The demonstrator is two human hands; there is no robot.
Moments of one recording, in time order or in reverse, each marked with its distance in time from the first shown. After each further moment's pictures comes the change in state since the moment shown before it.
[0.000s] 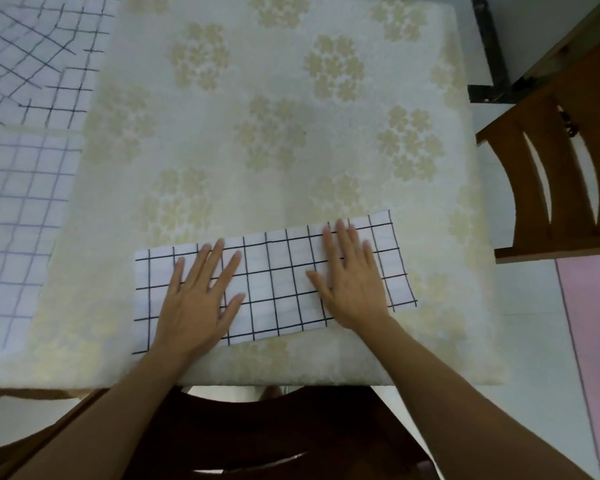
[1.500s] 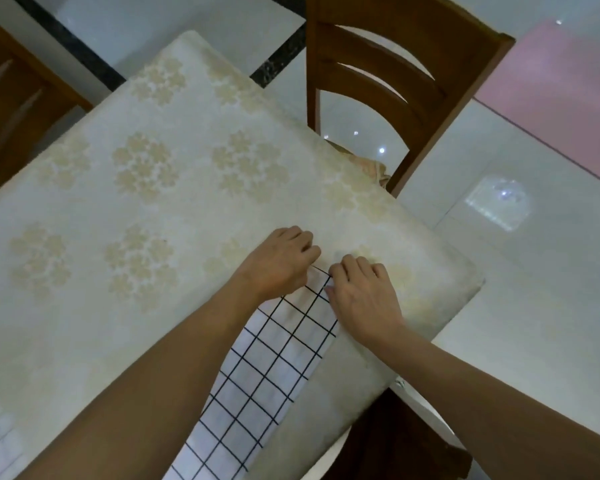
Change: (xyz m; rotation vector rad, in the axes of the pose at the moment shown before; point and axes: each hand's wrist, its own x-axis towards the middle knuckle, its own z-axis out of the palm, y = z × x) left_hand 0.240 0.221 -0.041 0.172 -0.153 1.299; right_hand -0.052 0.062 -0.008 -0.018 0.465 0.566
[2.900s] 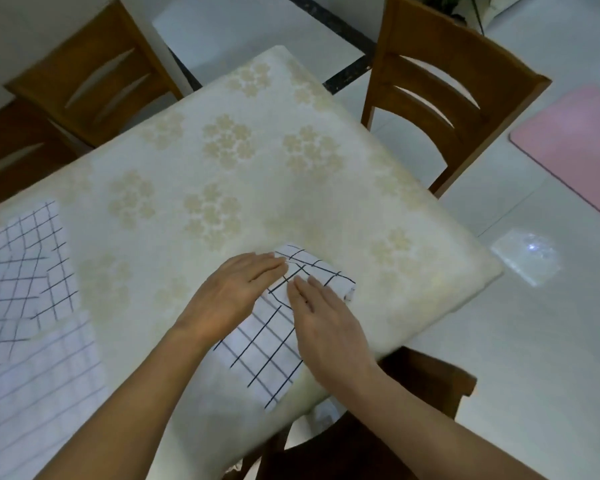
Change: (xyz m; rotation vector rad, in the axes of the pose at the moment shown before) left_hand -0.215 0.068 -0.054 -0.104 0.262 -0.341; right_hand -0.073 -0.153 -0.096 0.272 -0.067 -0.164
